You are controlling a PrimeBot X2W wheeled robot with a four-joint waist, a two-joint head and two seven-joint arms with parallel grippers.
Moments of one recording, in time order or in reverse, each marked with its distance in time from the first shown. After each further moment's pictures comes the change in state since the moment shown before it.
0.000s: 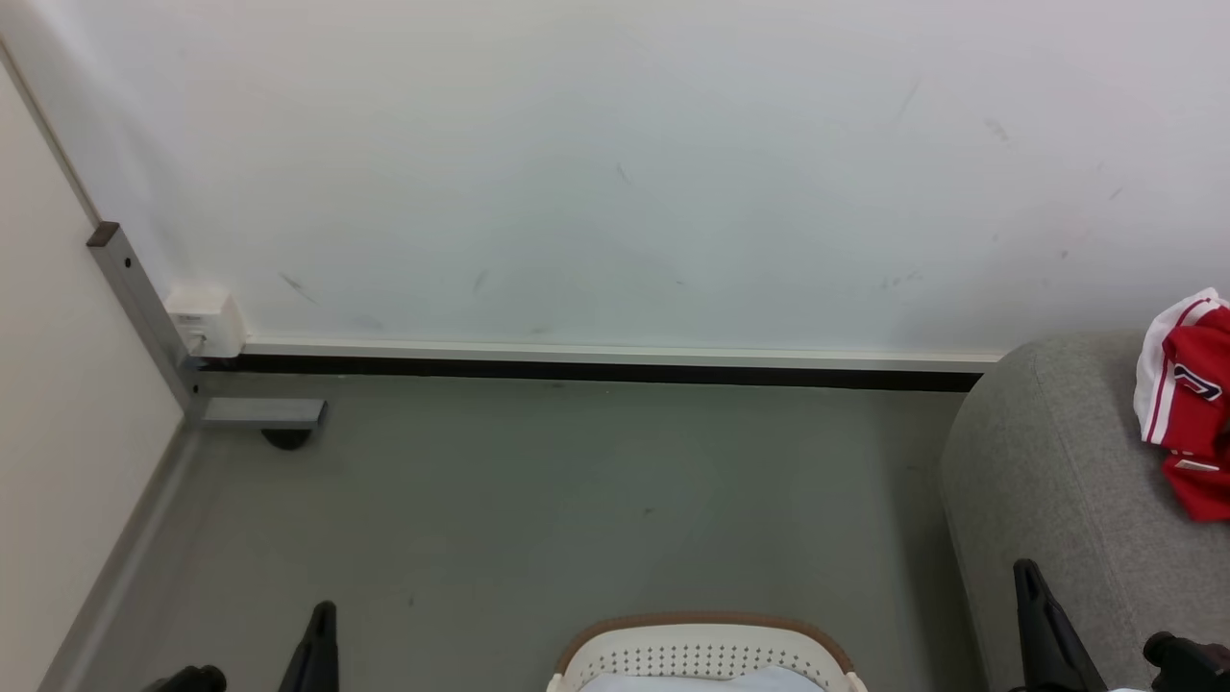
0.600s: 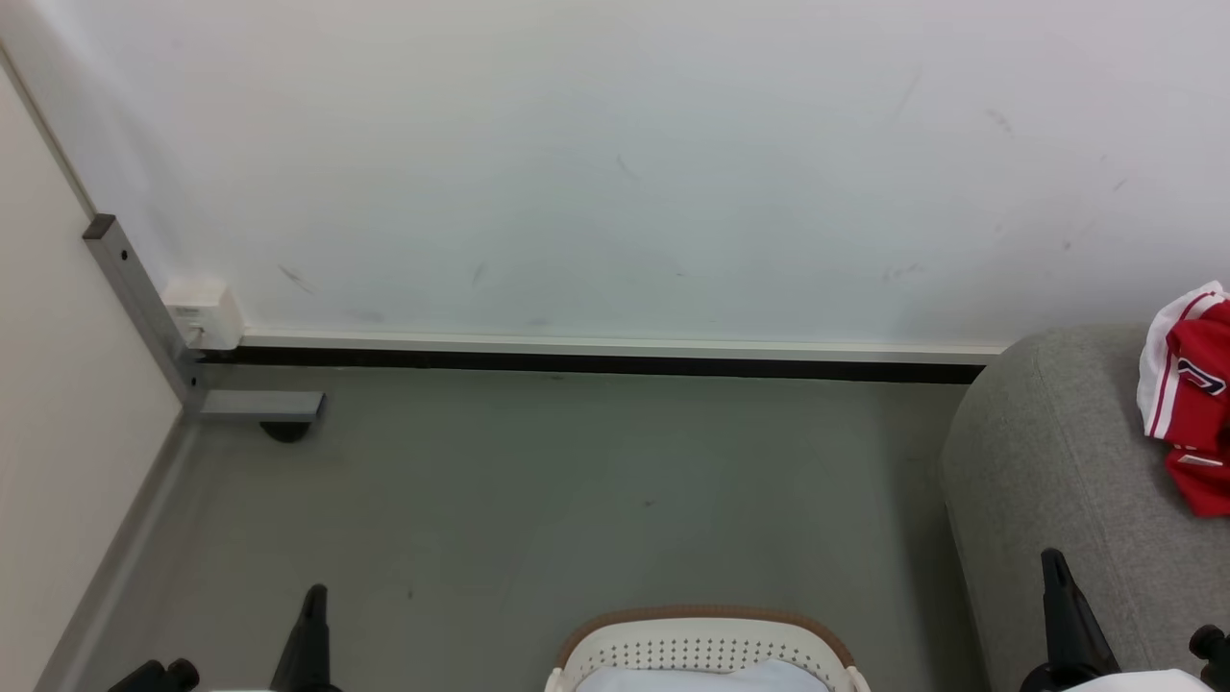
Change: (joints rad) left arm -0.021 -0.006 0.022 -0.026 -0.262 -0.001 0.072; right arm -0.020 0.003 -0.040 -0.008 0.261 0.000 0.071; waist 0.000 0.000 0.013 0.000
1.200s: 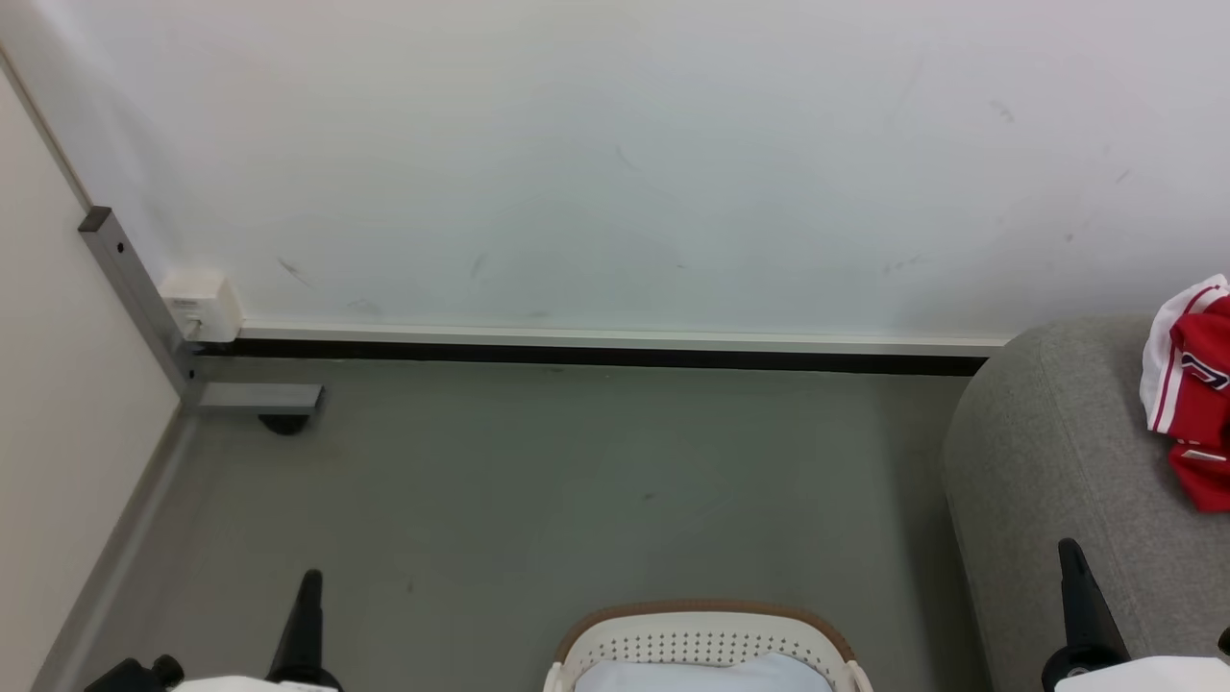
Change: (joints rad) left arm -0.018 -0.006 0.022 -0.018 -0.216 -0.003 0.056; right arm -0.019 0.002 -0.034 -0.006 0.213 0.000 0.057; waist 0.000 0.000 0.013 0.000
